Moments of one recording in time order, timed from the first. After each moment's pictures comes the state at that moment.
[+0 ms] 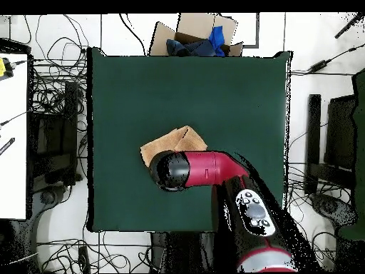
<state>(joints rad) -0.37 -0.77 0.23 1.89 -0.26 0.61 1.67</state>
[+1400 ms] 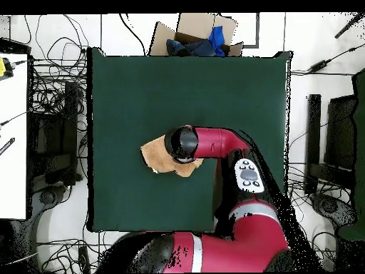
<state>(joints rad) -0.28 -0.46 0.08 1.54 -0.24 0.56 1.67</state>
